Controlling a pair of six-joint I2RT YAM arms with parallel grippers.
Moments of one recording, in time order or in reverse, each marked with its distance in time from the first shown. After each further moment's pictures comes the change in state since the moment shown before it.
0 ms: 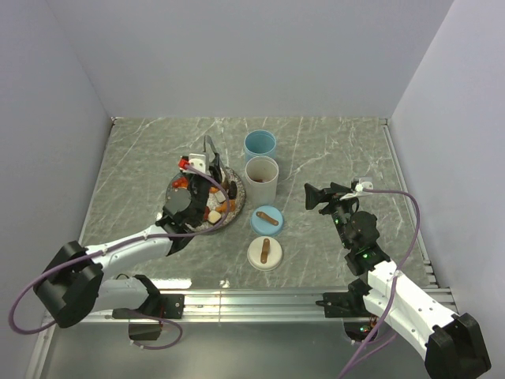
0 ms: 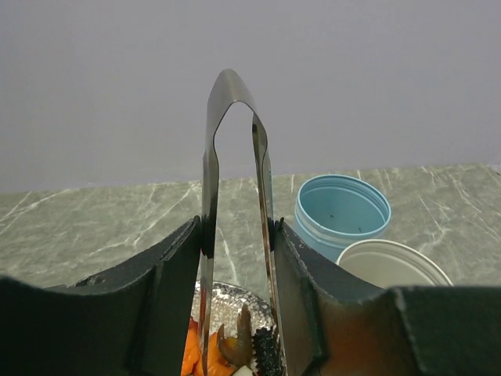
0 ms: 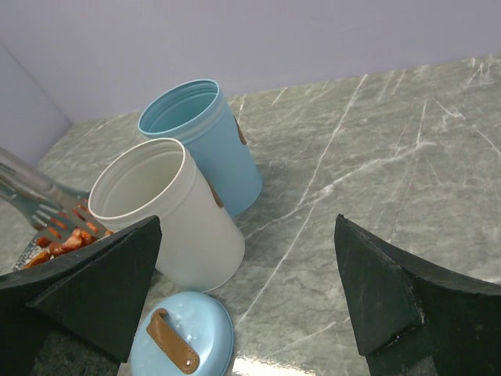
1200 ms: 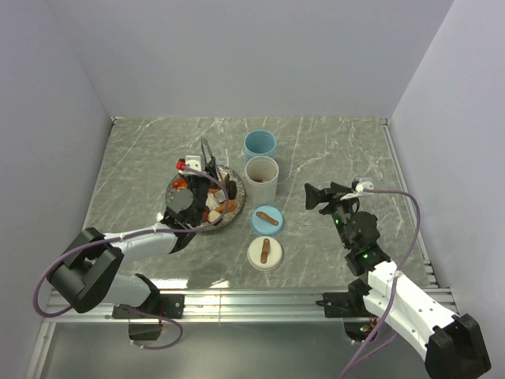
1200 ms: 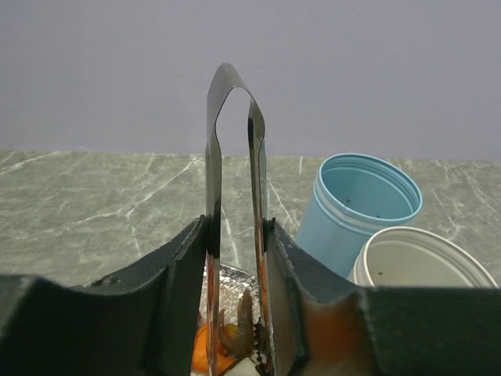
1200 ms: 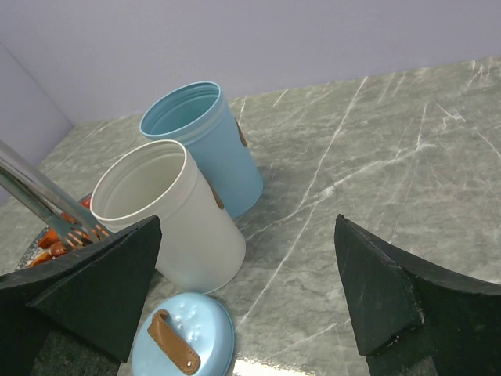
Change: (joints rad) left arm 0.074 0.142 -0.064 0.152 0.026 -0.114; right arm 0.000 -0.005 0.000 0.001 0.000 0.000
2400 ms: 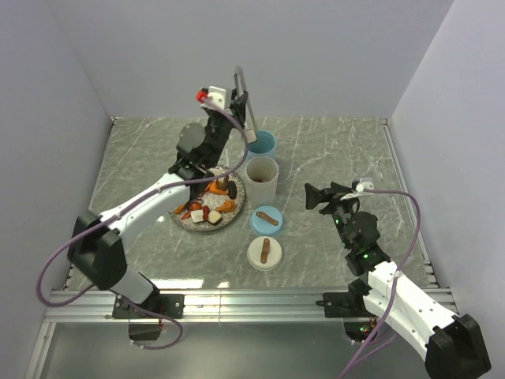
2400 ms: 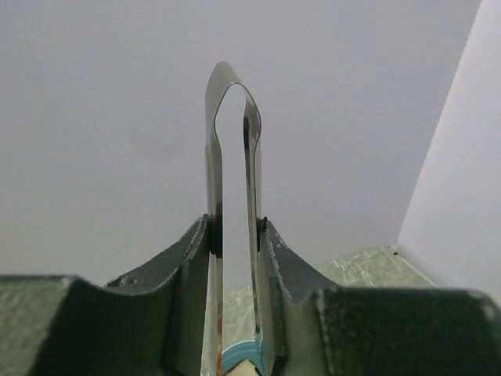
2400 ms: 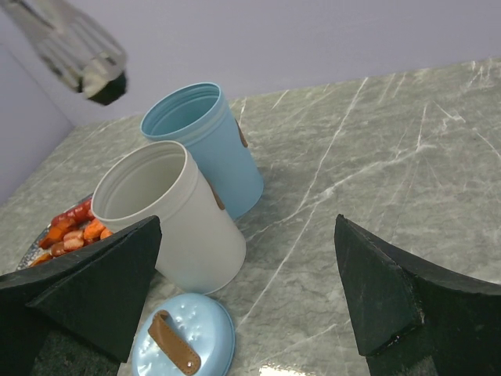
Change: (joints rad) left arm 0.017 0.156 0.728 -0.360 0.297 0.063; right arm 0.000 -0.002 0.000 0.000 0.000 0.000
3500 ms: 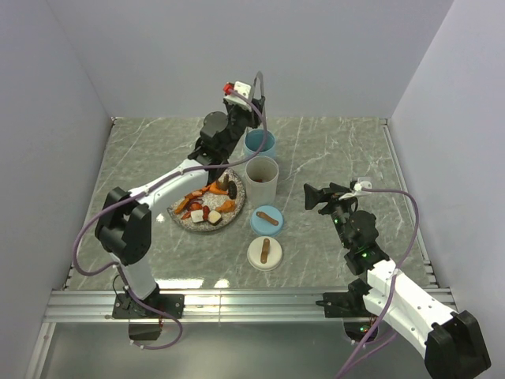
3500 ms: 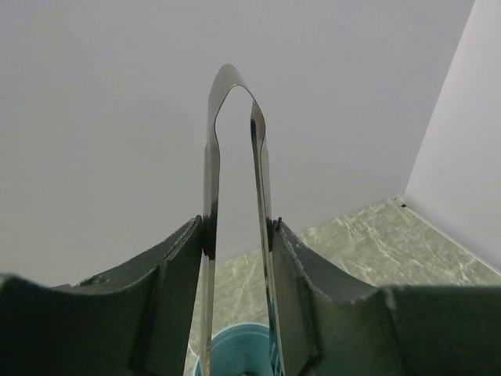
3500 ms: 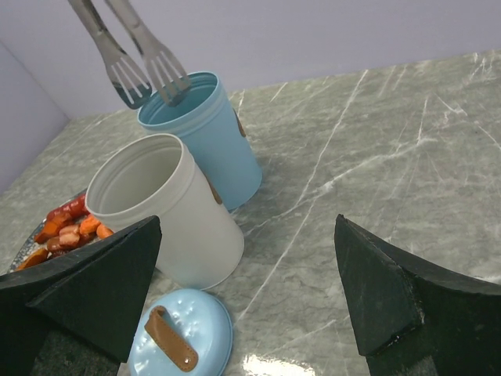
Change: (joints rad) left arm 0.021 0.273 0.198 -0.075 0.090 0.005; right arm 0.000 0.025 0.000 0.005 -0.003 0.000
